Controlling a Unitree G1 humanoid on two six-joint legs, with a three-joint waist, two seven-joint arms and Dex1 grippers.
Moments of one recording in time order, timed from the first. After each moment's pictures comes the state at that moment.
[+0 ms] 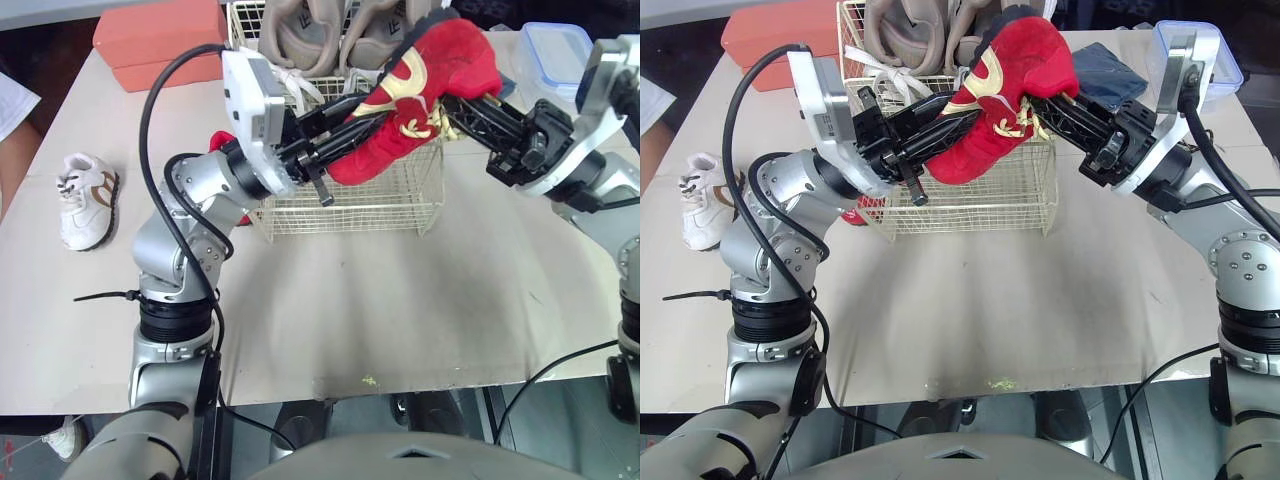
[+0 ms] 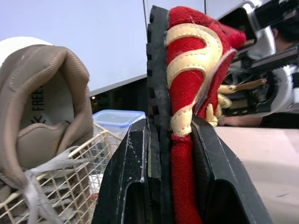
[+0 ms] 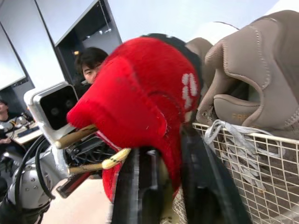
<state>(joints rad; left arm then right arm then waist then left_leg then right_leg) -0.60 0.43 0.04 -0.35 -0.63 0.43 -0.78 -0.55 -0.66 -0.09 -0.38 1.30 0.60 0.41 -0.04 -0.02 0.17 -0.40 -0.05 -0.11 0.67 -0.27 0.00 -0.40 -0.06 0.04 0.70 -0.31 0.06</state>
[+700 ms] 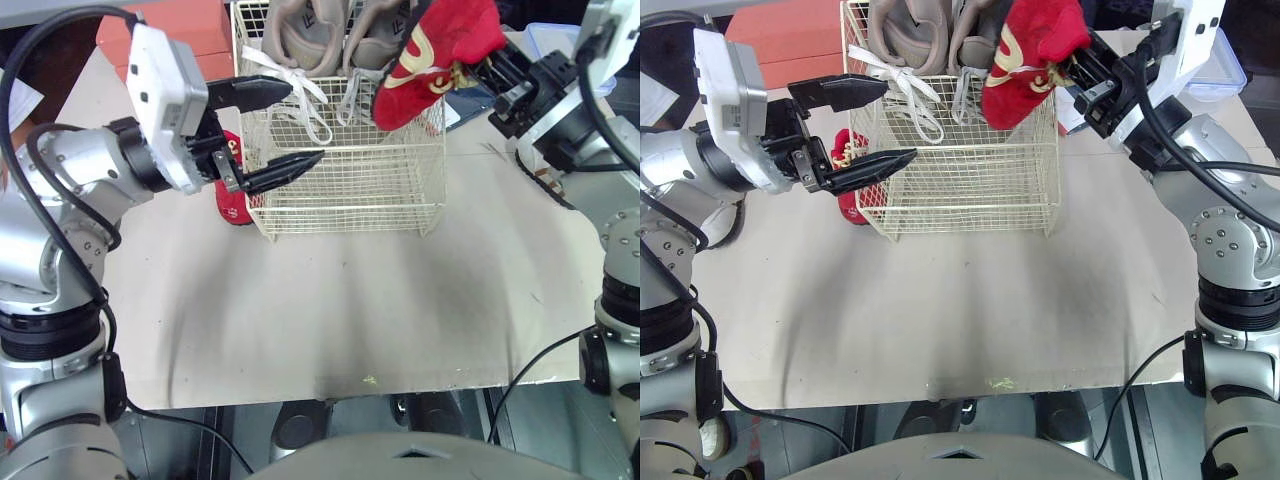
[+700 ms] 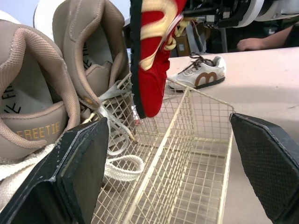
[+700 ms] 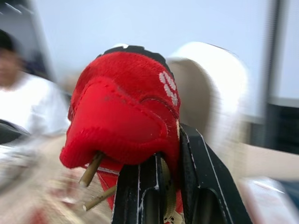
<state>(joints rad) -0.58 0.86 0.19 -0.42 -0.69 0.61 -0.86 -0.71 -0.62 -0.04 -0.39 0.84 0.68 0.14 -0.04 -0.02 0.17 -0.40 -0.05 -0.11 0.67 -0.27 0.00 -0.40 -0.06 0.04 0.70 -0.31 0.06</state>
